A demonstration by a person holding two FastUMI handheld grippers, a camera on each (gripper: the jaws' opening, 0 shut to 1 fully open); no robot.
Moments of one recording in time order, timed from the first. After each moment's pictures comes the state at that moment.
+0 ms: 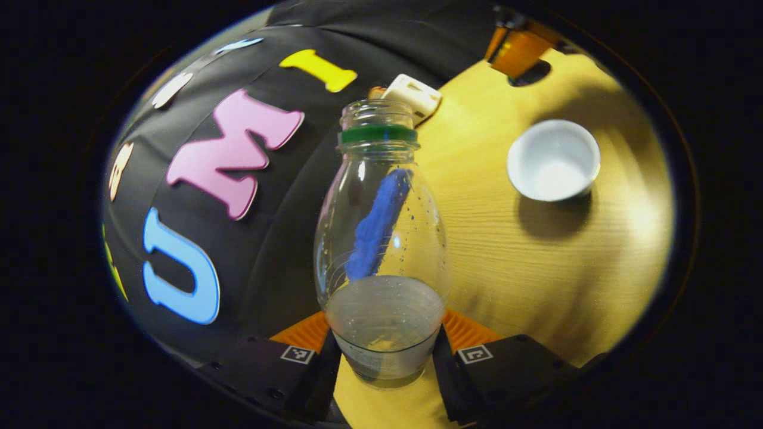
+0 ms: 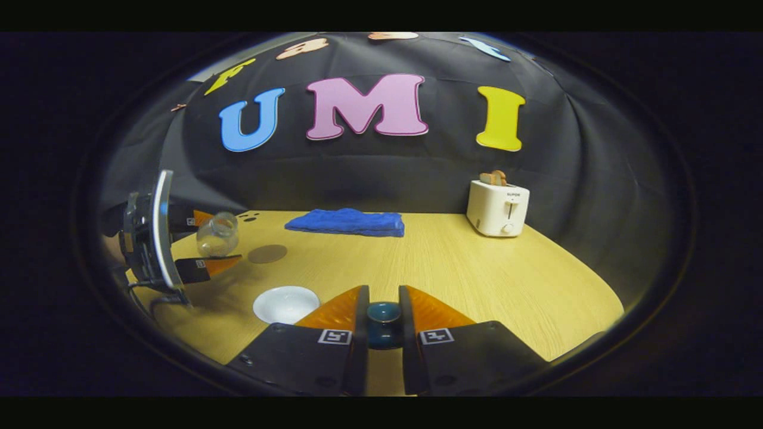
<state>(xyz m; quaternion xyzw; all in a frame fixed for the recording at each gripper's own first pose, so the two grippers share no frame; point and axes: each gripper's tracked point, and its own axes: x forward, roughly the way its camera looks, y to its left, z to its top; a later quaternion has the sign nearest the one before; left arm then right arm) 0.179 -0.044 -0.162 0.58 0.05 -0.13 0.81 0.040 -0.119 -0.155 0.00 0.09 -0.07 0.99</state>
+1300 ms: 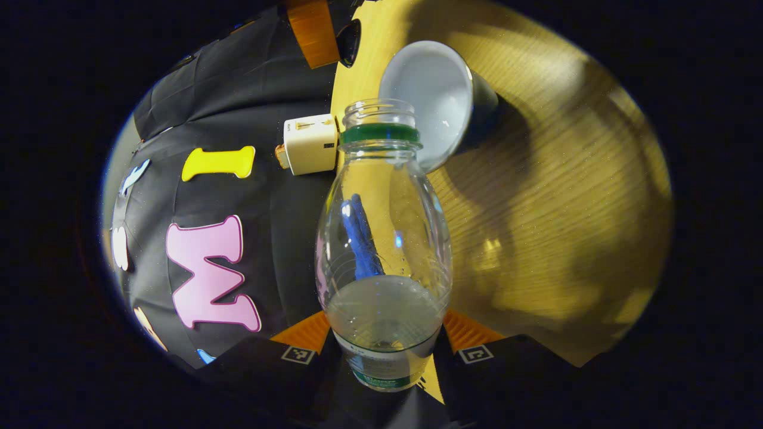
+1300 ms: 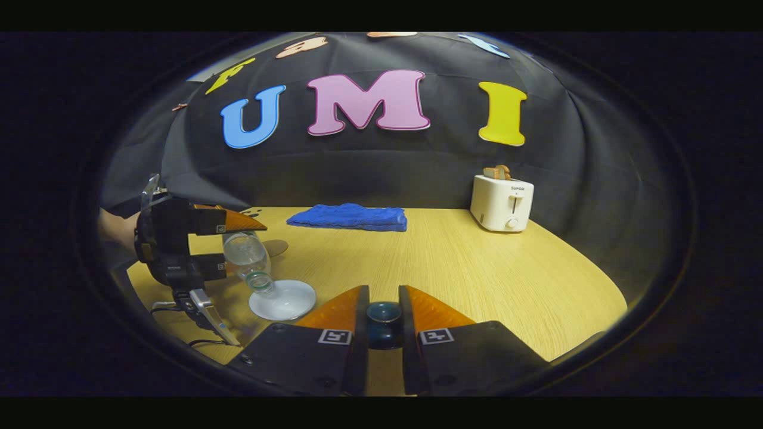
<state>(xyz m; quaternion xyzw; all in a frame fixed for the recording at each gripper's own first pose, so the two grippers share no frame) 0.200 -0.080 -0.181 0.79 -0.03 -0.16 0.59 0.042 -0.120 -0.164 0.01 0.09 -0.05 0.99</state>
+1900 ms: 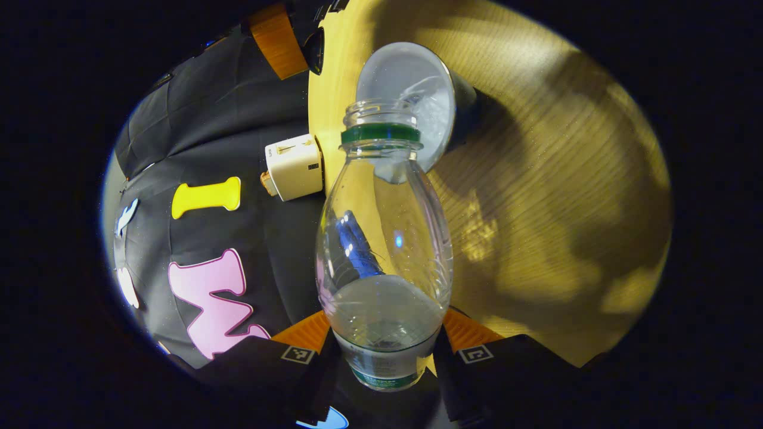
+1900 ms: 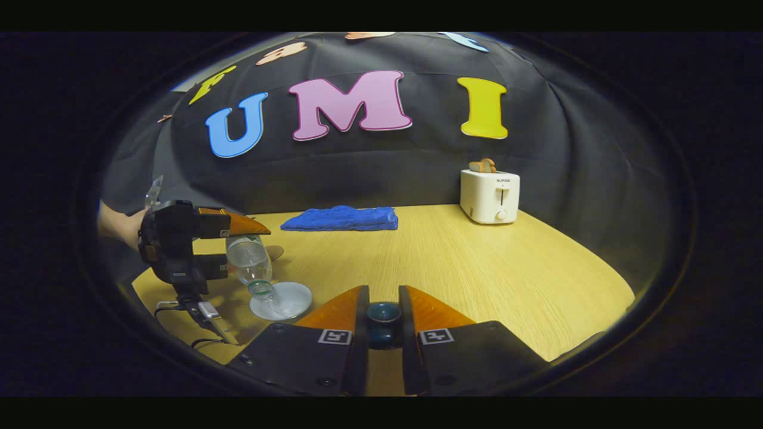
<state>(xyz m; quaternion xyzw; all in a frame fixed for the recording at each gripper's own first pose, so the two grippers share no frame) 0.204 -0.092 -0.172 0.84 -0.06 -0.18 0.52 0.032 -0.127 -0.167 0.05 0.09 -0.07 0.99</state>
